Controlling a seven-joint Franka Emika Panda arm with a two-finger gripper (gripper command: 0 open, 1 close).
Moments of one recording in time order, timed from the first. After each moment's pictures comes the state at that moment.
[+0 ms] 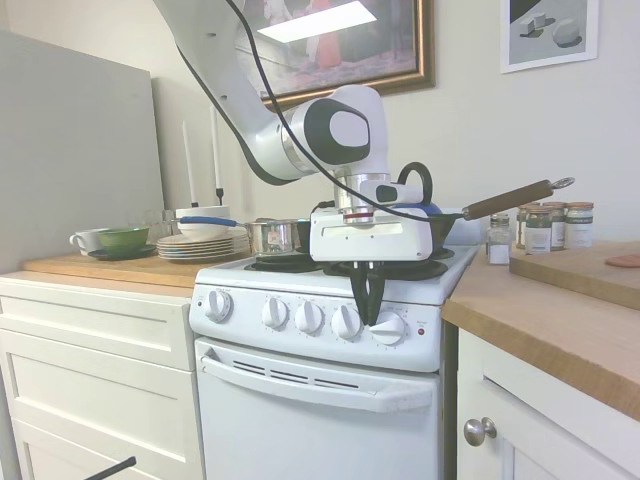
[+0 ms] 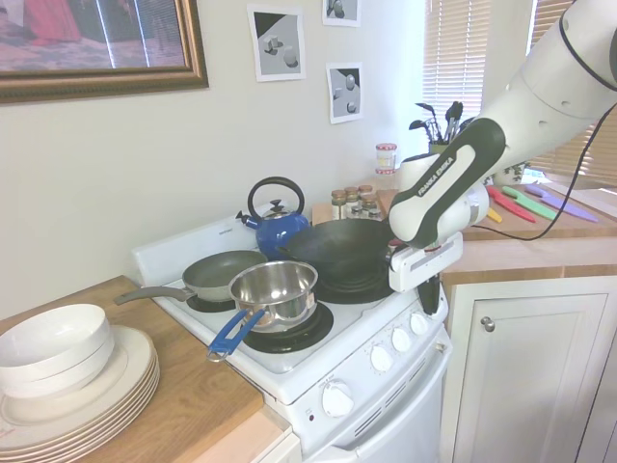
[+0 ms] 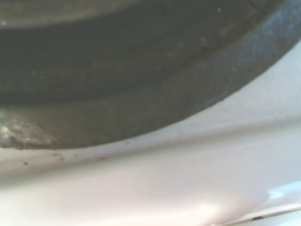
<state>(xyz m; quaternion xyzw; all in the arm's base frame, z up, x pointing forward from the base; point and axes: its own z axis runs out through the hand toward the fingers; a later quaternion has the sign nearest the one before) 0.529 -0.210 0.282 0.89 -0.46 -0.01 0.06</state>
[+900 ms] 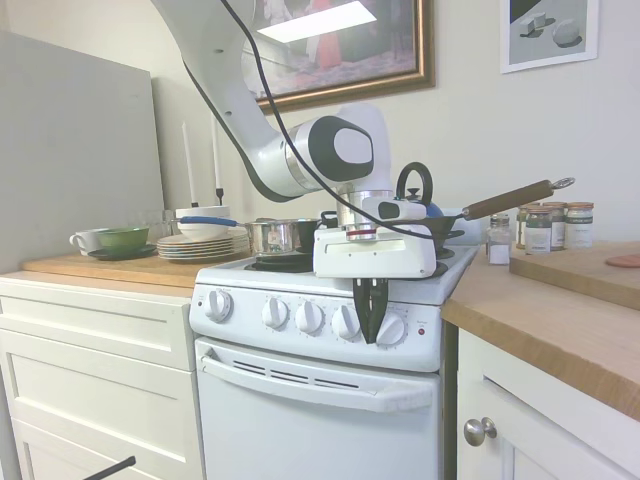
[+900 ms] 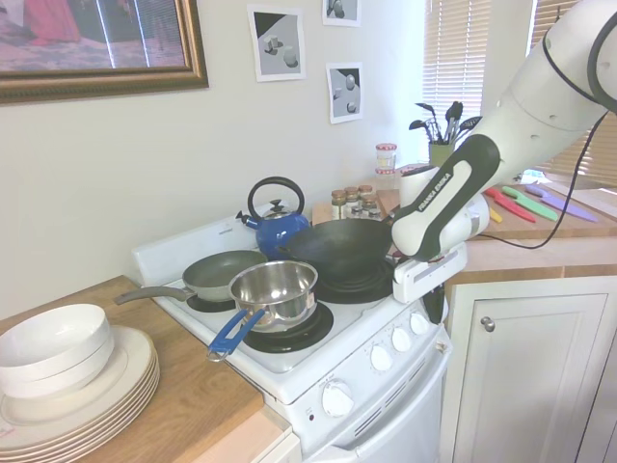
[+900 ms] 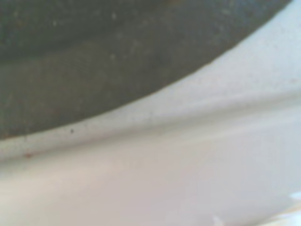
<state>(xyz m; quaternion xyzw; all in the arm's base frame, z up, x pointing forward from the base) 0.526 -0.215 0.258 0.88 -0.47 -0.01 0.08</state>
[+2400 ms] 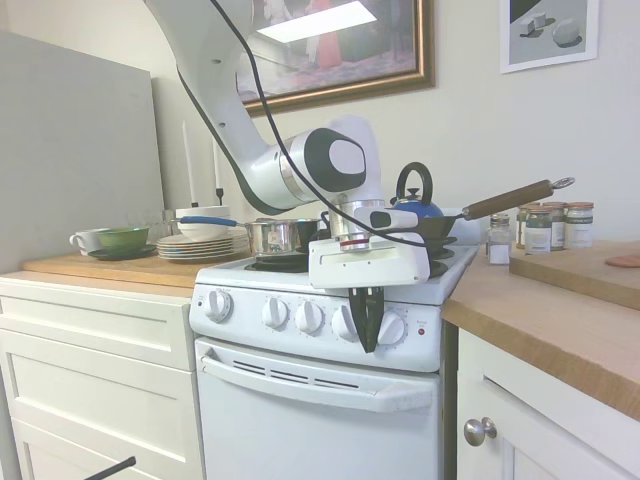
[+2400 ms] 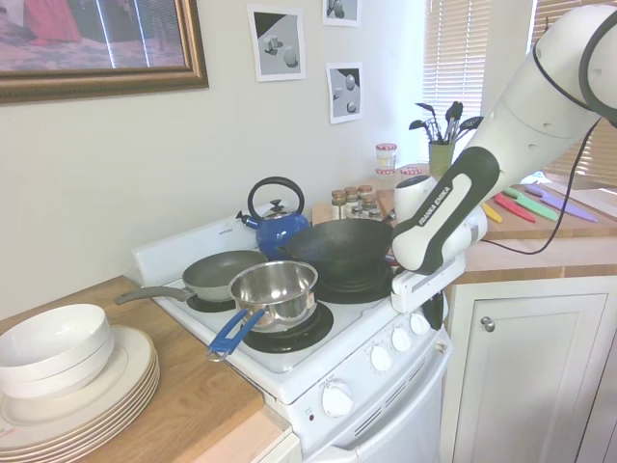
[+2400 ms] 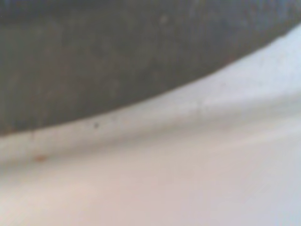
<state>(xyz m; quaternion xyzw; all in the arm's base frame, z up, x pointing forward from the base) 0.524 -0.203 0.243 0.88 -0.47 0.00 0.10</state>
